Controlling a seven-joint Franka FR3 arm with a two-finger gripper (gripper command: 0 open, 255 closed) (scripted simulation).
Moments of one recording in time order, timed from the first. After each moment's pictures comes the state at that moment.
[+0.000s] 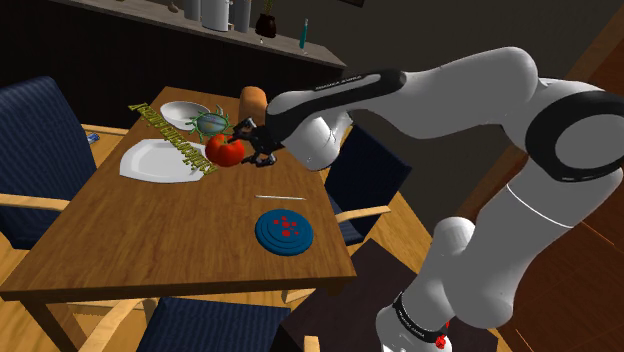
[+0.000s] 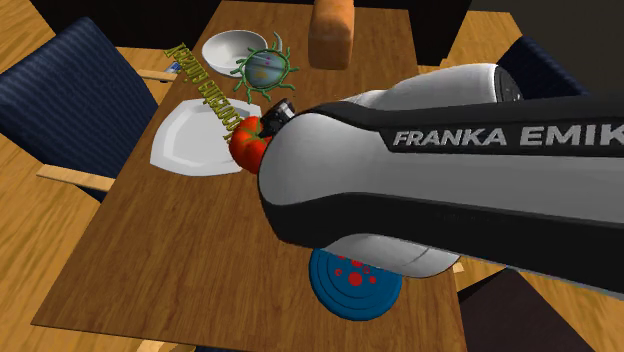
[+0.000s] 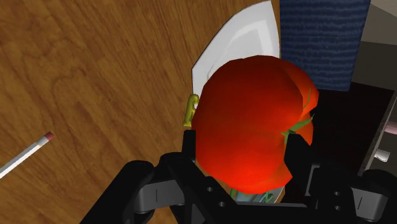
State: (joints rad) arm 0.49 -0.07 -0.11 -2.36 1.09 3.13 0.40
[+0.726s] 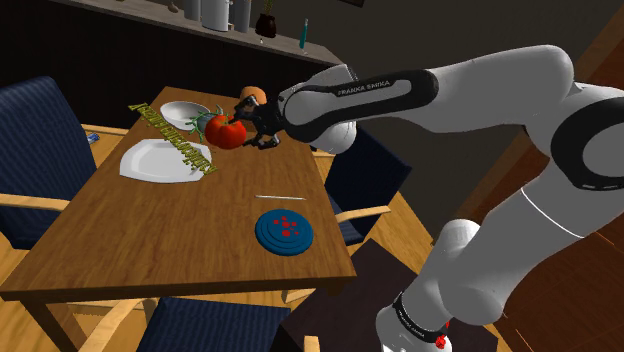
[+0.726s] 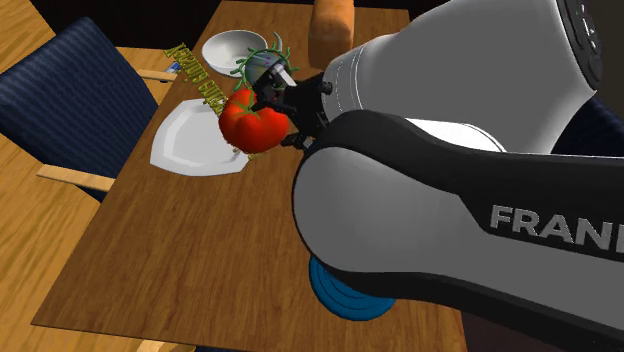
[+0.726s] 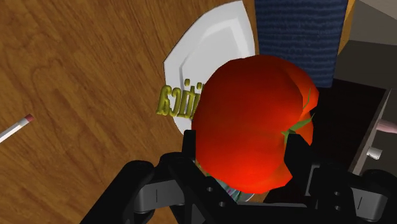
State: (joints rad) arm 0.29 -0.18 0.02 -2.38 0.61 3.02 0.84
